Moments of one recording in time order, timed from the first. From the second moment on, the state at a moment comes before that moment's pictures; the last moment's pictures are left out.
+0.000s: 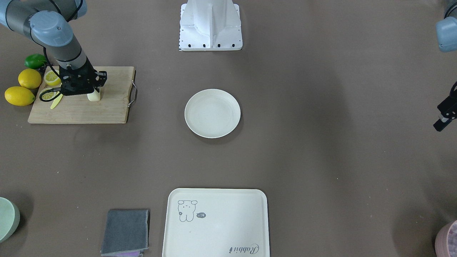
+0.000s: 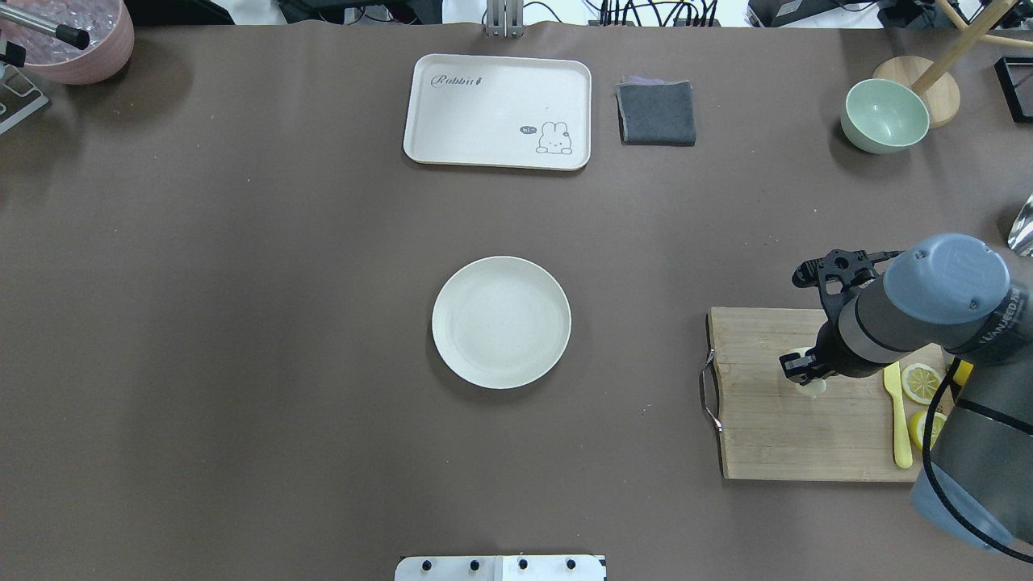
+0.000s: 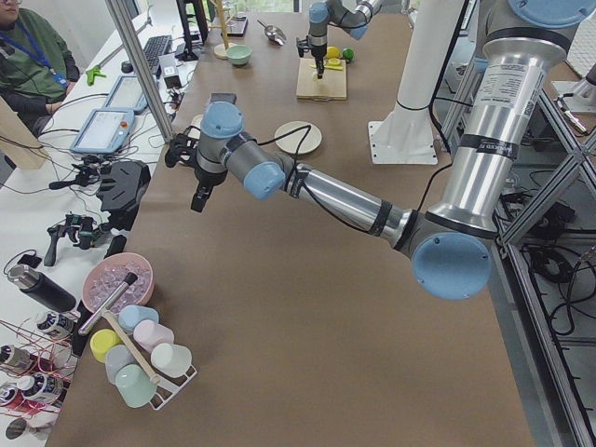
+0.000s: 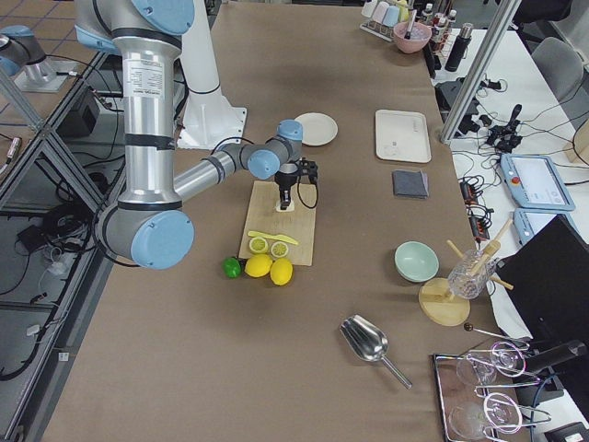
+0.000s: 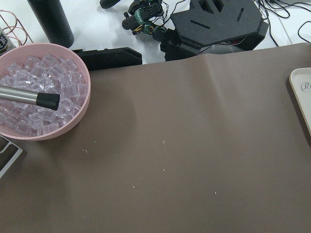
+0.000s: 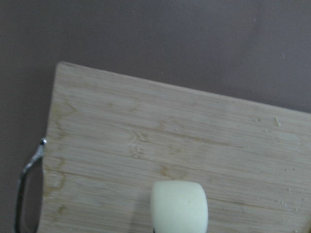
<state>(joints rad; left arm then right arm) -1.37 -1.82 -1.72 -1.95 -2.31 -0.47 0.64 -1.58 2.04 -1.45 1.99 0.89</state>
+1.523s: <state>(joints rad) -1.29 -1.83 -1.72 -1.96 -2.32 -0.49 0.42 -1.05 1.86 -1.39 1.81 0.90</state>
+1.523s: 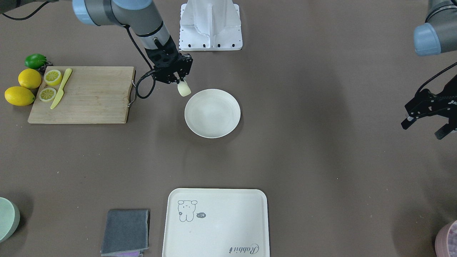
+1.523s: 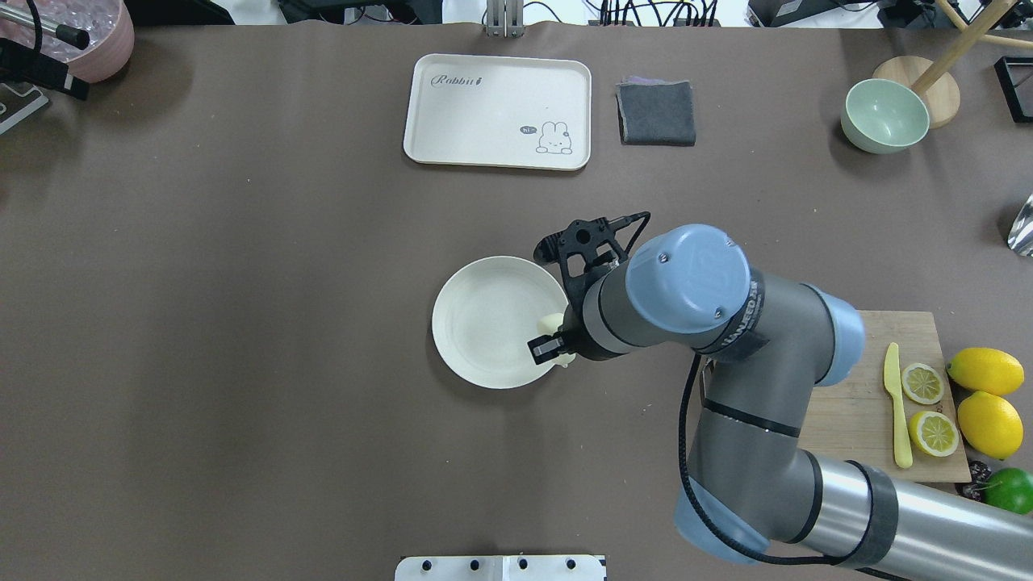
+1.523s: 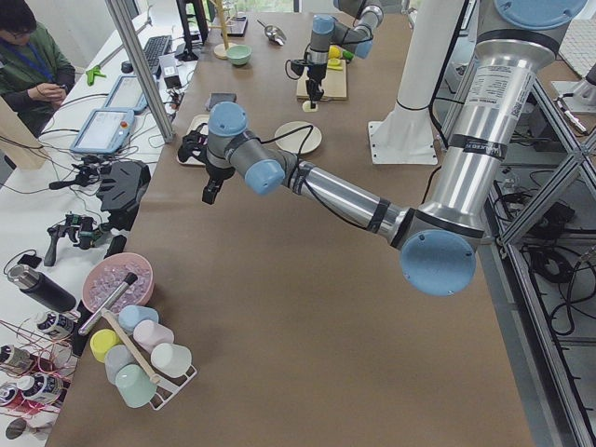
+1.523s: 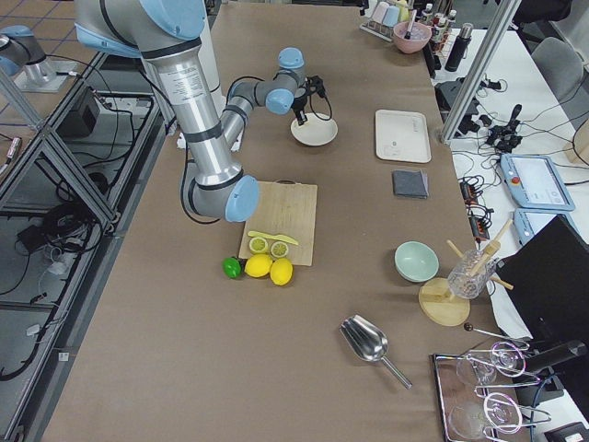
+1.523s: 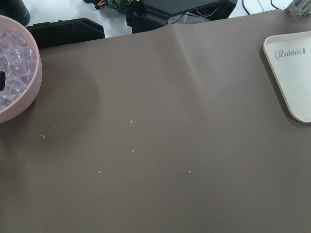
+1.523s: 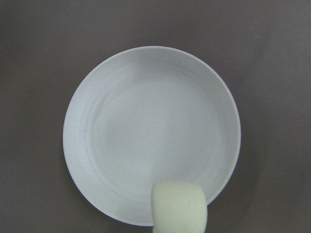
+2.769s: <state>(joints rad) -1.29 -1.81 -1.73 -1.97 -2.31 -0.57 0.40 -0.91 1.64 -1.26 1.74 0.90</state>
